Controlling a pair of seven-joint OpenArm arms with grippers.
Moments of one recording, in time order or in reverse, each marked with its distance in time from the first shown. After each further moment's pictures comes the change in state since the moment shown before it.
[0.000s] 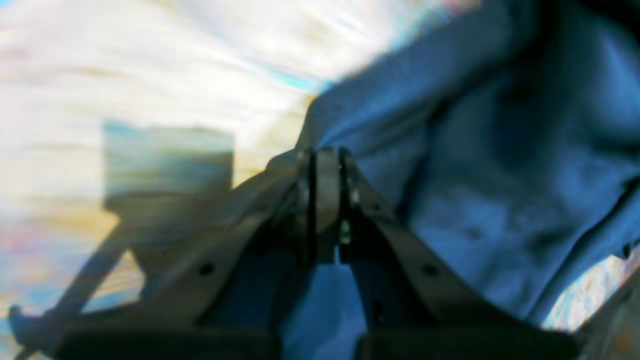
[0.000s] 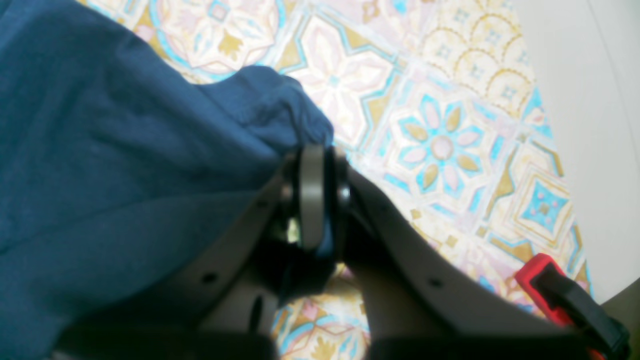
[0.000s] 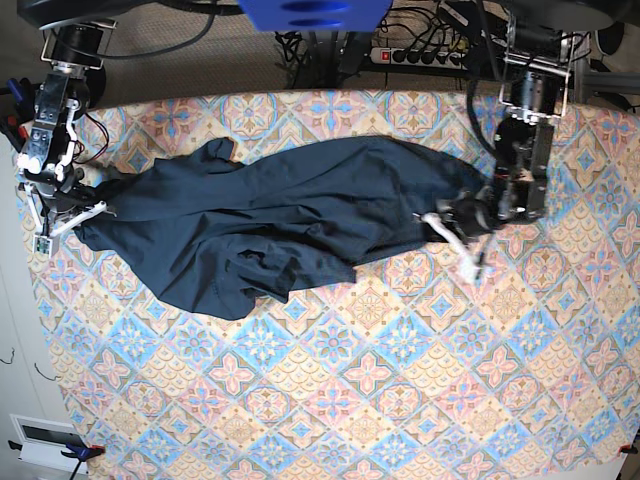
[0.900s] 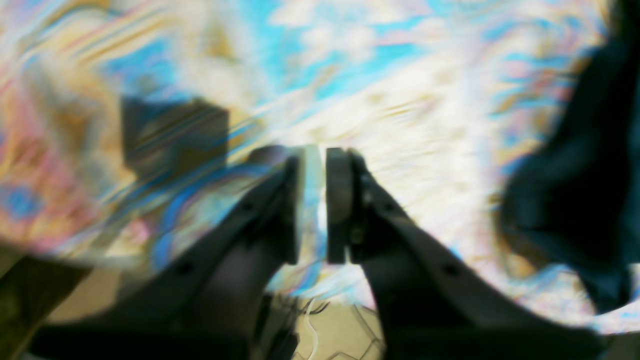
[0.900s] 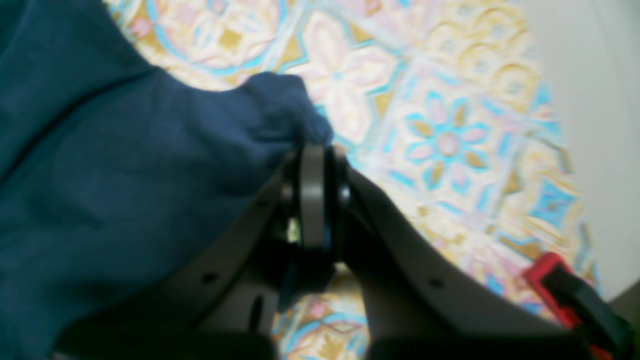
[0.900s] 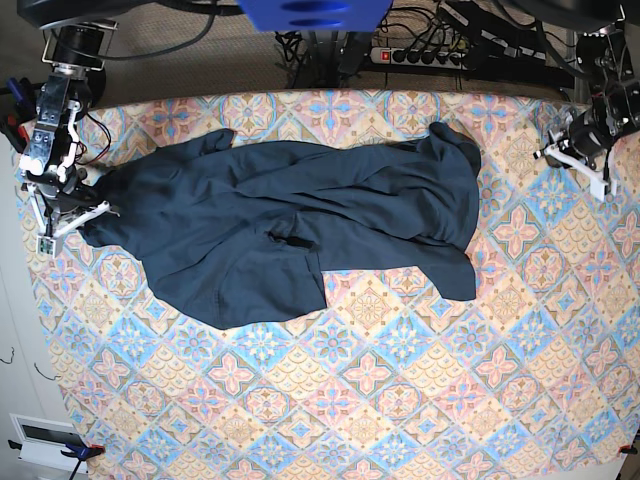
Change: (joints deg) left arm 27.9 -6.7 -34.2 12.6 -2.1 0.2 6.3; right arm 0.3 -0.2 -0.6 -0.6 0.1 -0.2 -0.4
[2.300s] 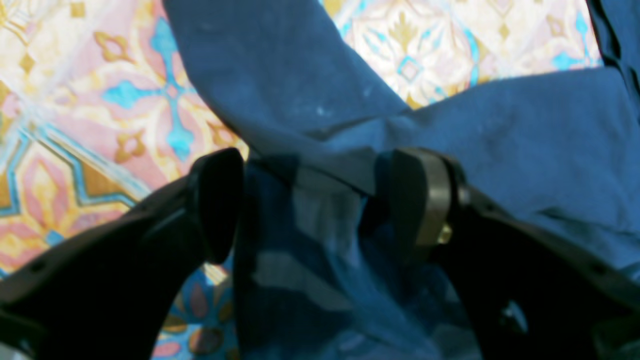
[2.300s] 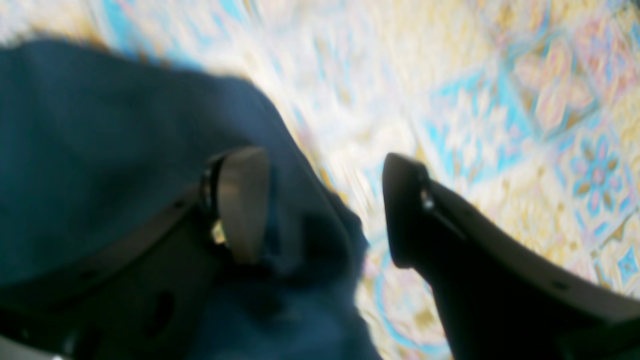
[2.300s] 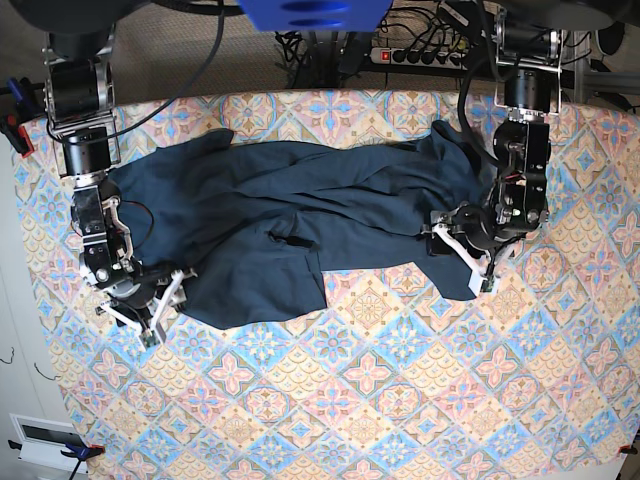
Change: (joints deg) left arm -28.1 10.6 30.6 -7.1 19.3 0.2 -4.5; right arm 30.9 2.6 -36.9 -27.3 -3.2 15.5 15.3
